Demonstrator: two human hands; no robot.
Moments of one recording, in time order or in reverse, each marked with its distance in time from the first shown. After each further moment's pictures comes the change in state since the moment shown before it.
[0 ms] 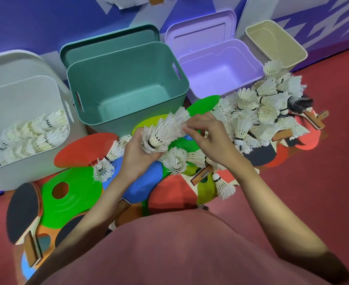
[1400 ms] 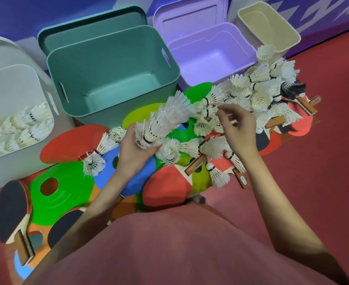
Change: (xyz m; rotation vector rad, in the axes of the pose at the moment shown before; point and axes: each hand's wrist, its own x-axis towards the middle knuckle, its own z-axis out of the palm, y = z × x) left_hand -0.007 -0.016 0.017 -0.072 0.045 0.002; right_hand -0.033 0.032 -0.033 0.076 0.410 0.385
